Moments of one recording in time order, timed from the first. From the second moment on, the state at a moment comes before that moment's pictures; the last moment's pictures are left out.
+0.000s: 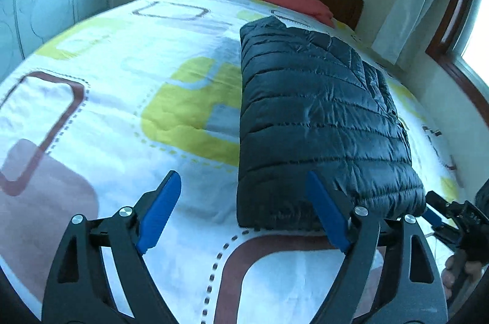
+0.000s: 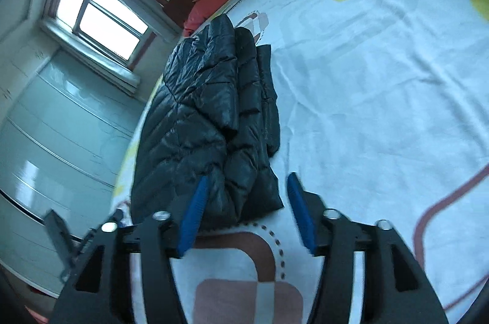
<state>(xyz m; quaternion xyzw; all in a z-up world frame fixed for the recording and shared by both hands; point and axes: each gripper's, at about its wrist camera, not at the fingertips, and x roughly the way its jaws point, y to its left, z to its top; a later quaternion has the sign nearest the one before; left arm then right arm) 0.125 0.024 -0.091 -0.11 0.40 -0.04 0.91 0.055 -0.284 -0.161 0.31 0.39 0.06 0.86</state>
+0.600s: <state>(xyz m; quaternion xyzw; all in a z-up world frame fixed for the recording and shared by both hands) 0.063 0.003 -0.031 -0.05 0.33 0.01 0.94 0.013 -0.212 -0.103 0.11 0.35 -0.06 0.93</state>
